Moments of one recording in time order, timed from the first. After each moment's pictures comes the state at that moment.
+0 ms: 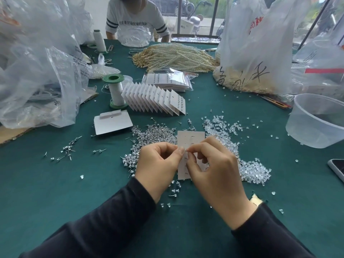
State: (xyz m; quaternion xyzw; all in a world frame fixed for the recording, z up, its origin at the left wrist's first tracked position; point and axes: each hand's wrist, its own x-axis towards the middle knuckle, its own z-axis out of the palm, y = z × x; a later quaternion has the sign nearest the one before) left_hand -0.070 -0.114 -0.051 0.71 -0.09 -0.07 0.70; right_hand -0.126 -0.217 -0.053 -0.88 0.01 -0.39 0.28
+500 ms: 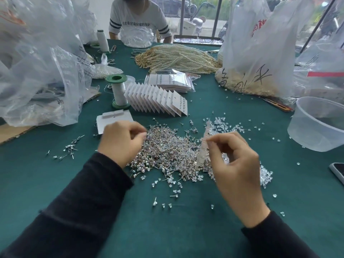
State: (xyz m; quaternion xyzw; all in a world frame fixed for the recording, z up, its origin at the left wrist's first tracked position) left_hand -0.008 -0.059 -0.033 0.91 -0.19 0.08 0.37; right_hand -0.130 -0.233 -0.043 -0.80 0.04 -0.40 0.44
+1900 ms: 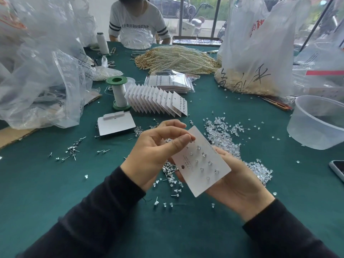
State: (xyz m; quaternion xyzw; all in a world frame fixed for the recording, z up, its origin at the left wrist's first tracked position) left_hand -0.059 -0.095 -0.019 0.58 -0.24 -0.18 0.75; right_hand -0.130 -0.236 -0.037 -0.37 -0.05 0.12 0.92
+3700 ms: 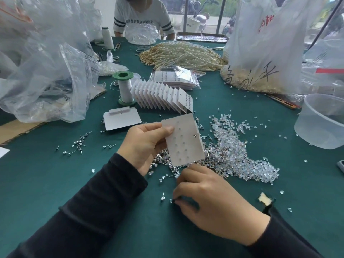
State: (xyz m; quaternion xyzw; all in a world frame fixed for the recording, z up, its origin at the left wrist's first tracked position) left_hand -0.033 -0.084 -0.027 0.55 -0.04 -0.20 0.81; right_hand -0.150 -0.204 -0.052 -0.95 -0.22 -0.11 0.20
